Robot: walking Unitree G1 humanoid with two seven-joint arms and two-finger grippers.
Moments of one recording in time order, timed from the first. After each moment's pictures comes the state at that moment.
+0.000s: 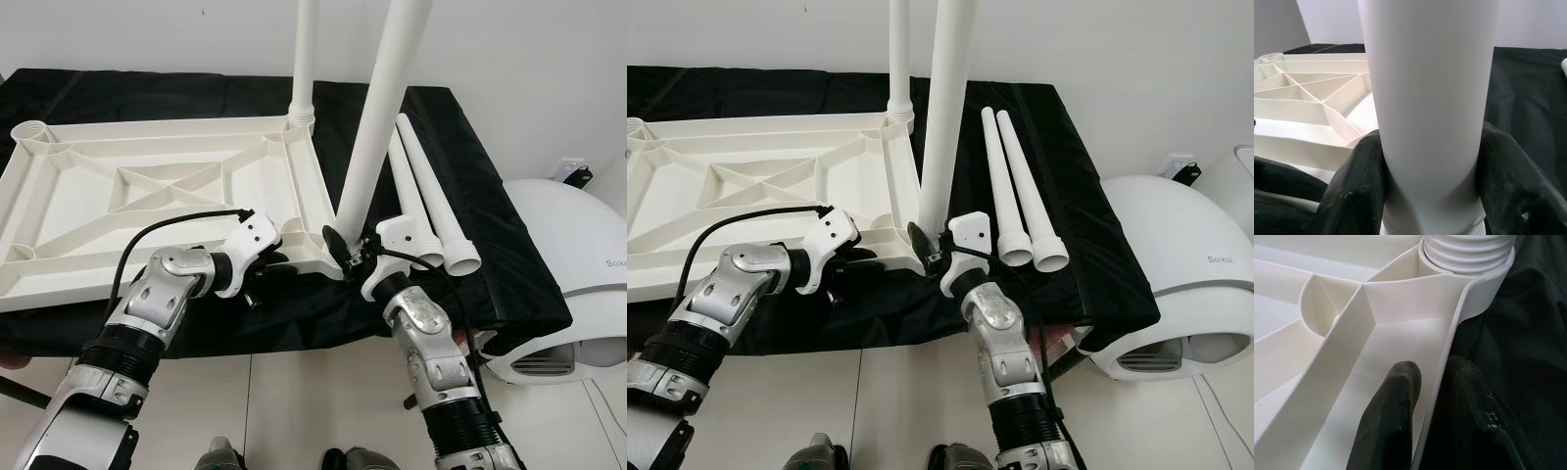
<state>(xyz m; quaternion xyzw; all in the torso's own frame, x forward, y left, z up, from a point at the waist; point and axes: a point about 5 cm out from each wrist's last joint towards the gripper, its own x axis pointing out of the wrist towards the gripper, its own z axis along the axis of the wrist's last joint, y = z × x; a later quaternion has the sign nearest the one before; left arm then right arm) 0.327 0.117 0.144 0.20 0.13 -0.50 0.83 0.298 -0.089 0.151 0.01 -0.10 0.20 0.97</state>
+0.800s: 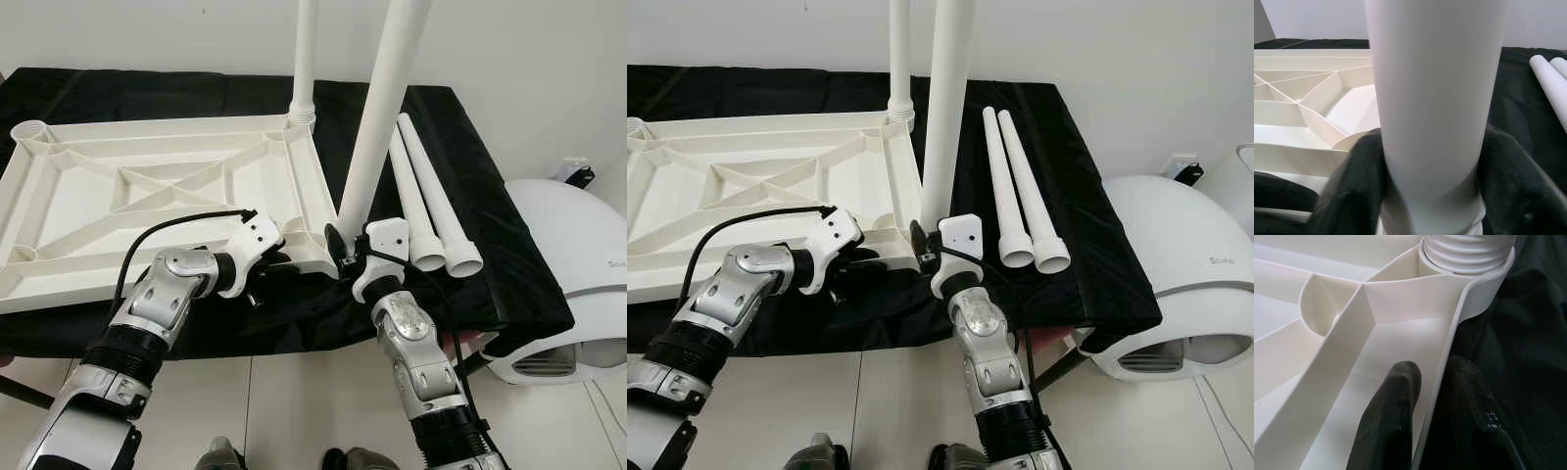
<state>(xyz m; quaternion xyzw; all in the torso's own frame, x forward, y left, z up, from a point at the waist) 0.327 0.114 0.143 0.20 0.13 -0.50 0.83 0.294 -0.082 0.151 0.00 -0.09 0.13 0.99</state>
